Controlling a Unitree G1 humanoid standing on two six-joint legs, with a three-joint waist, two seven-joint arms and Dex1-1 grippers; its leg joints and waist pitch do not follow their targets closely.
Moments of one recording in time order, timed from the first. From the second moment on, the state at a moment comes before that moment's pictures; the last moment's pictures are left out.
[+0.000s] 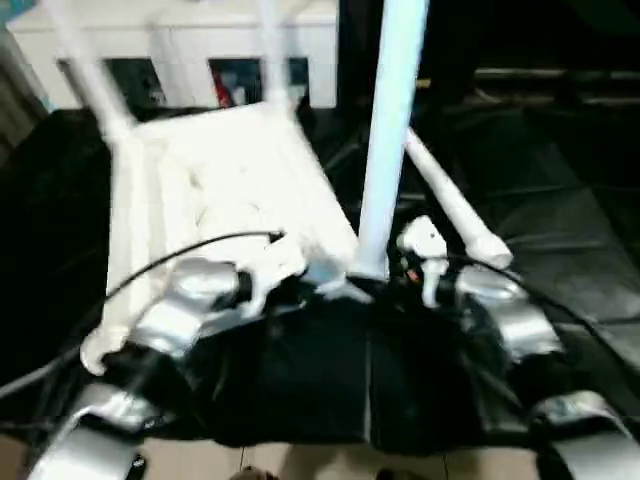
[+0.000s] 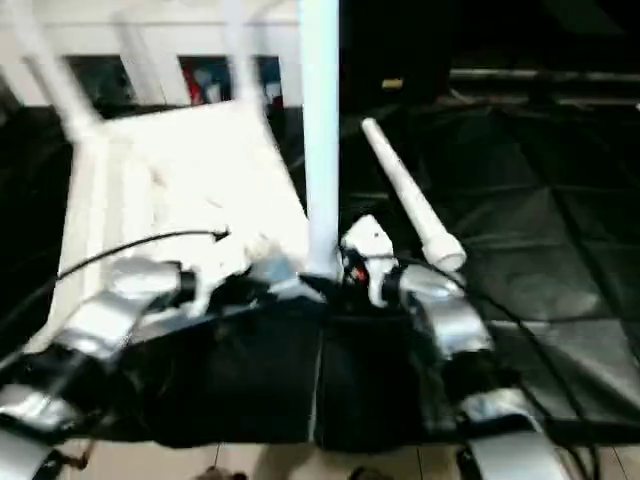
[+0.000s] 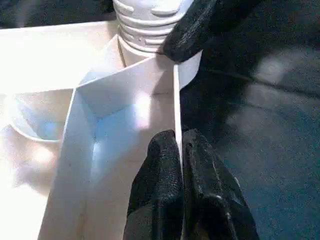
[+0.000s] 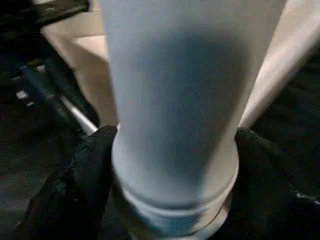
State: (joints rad) left arm -0.55 0.39 -0.29 0.47 0.02 0.09 -1.10; right arm -0.55 -0.29 0.13 0.62 0.11 -0.01 1.01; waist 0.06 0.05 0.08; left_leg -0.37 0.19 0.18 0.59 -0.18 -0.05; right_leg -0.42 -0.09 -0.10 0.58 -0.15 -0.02
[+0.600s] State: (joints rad) left arm -0.58 0.33 -0.28 0.52 0.03 0.15 -0.99; right arm -0.54 -0.22 0.09 0.64 0.11 0.03 0.83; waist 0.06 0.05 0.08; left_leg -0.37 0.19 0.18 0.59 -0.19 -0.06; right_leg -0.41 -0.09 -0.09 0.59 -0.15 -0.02
